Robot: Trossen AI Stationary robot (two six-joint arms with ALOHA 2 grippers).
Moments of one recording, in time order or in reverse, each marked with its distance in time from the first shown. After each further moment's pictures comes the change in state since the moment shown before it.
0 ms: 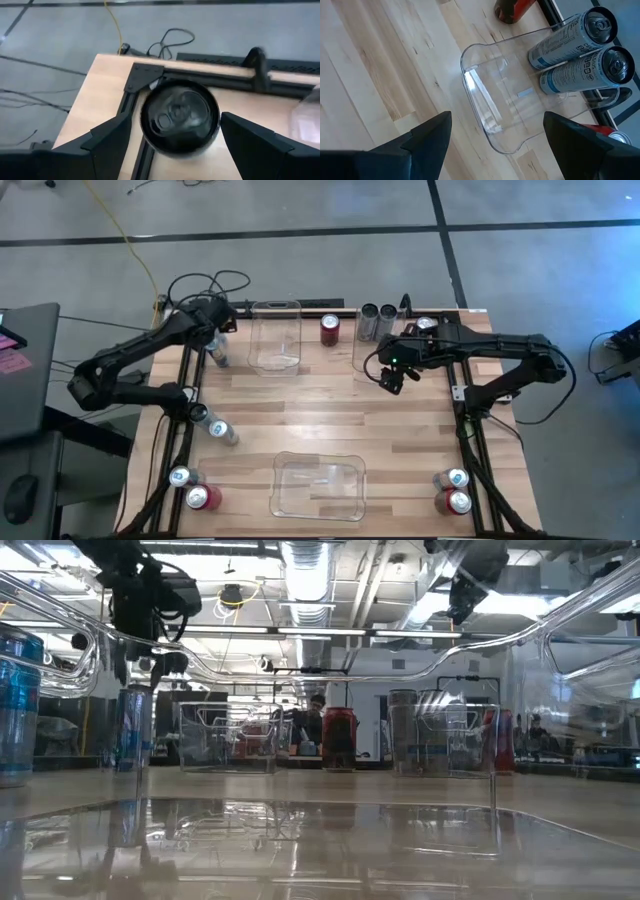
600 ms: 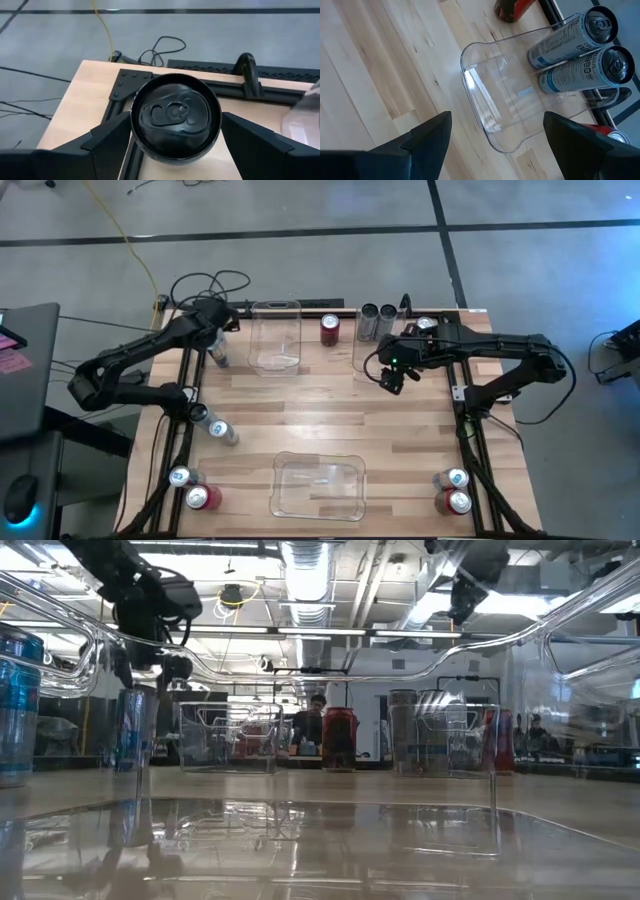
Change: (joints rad) left arm 0.019 0.000 -0.065 0.196 -0.002 0.087; right arm 0.000 0.000 0.000 -0.008 -0.002 -0.007
